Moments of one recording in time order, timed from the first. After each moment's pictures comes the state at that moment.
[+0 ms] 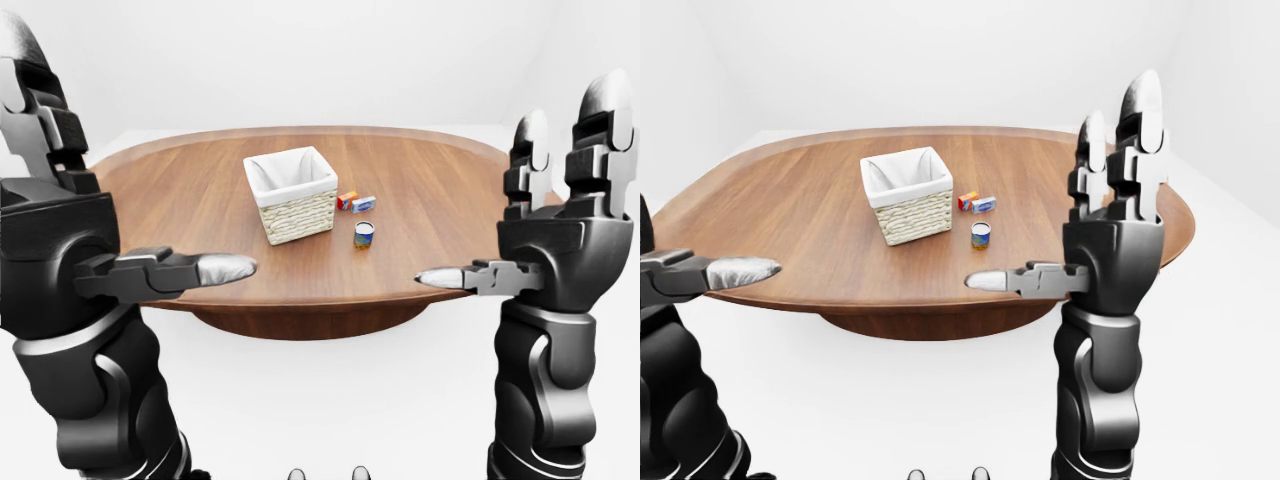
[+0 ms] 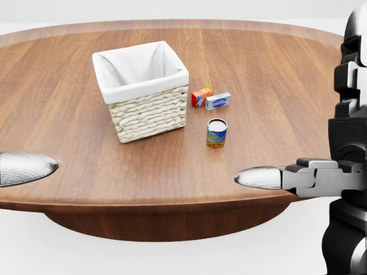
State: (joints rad) left arm -0.30 0.15 0.22 -0.82 -0.13 0.09 0.05; right arm -0.17 -0.06 -0.12 -0.72 0.15 0.09 -0.03
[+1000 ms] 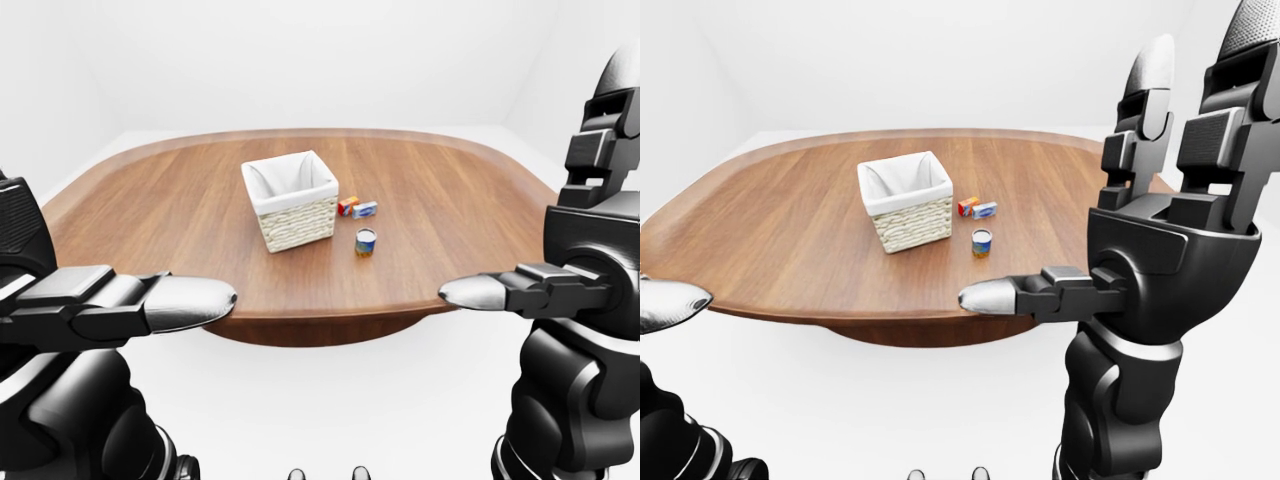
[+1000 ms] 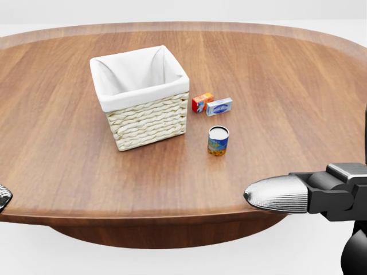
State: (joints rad) left arm -0.38 0.23 0.27 -0.98 -0.25 0.09 0.12; right arm -0.23 -0.08 -0.12 -0.90 0.16 0.09 -0.06
